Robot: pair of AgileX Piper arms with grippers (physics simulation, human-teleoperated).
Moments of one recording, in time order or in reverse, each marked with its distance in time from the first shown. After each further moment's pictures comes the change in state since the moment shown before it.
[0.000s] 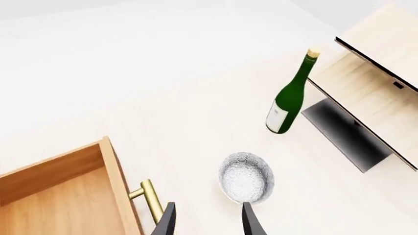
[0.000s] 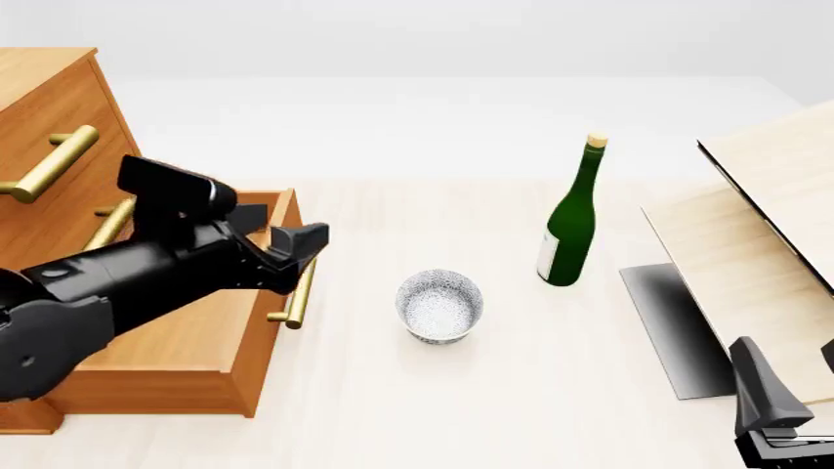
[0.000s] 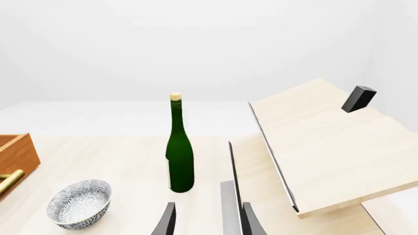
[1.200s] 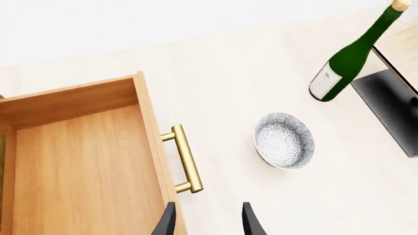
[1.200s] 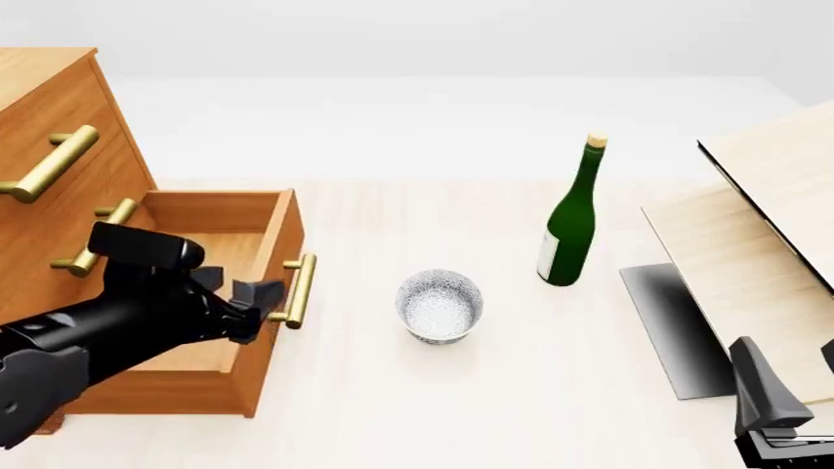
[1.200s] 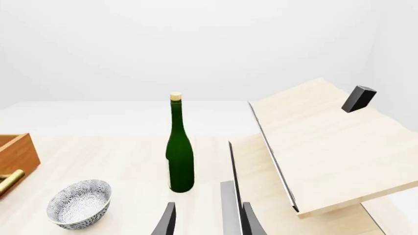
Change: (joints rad) left arm 0.126 -0.054 0.166 0.058 -0.046; right arm 0.000 0.000 0.000 0.000 0.000
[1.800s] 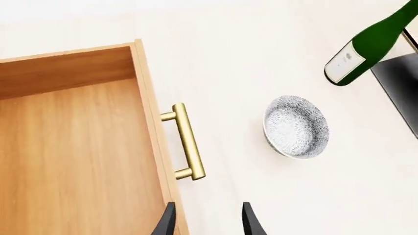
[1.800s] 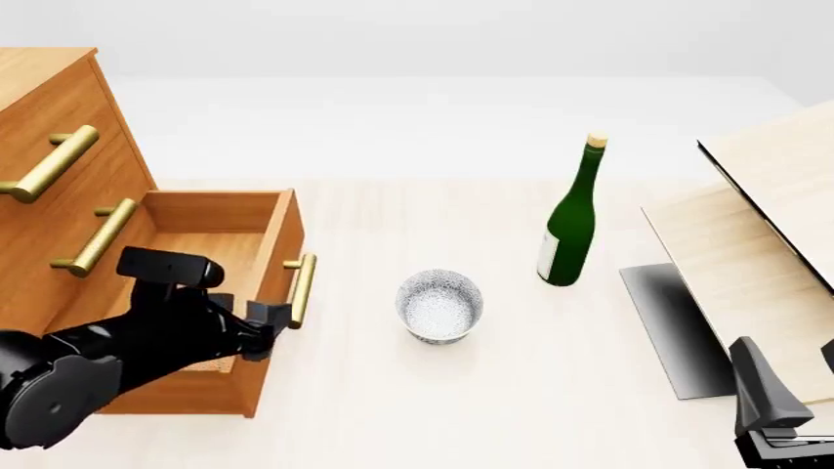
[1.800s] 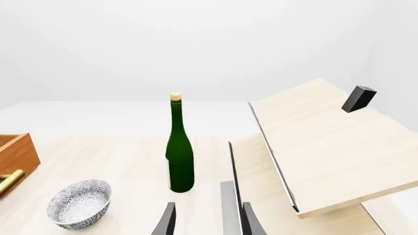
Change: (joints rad) left arm 0.002 0.099 0.045 -0.046 -0.049; right arm 0.000 0.000 0.000 0.000 0.000
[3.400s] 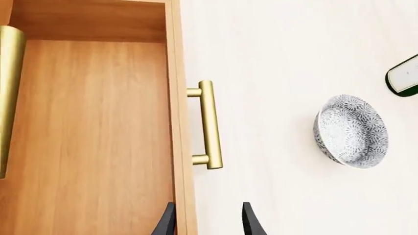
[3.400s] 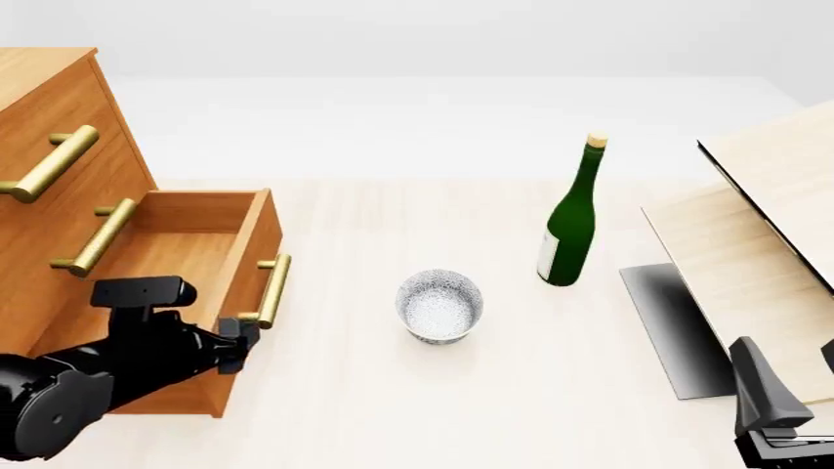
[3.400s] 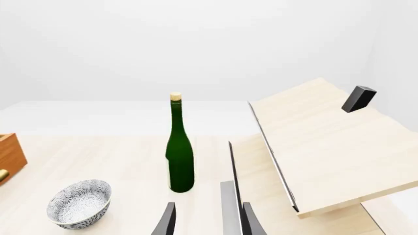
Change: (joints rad) left arm 0.145 0.059 0.093 -0.060 -0.084; right arm 0.000 0.000 0.000 0.000 0.000
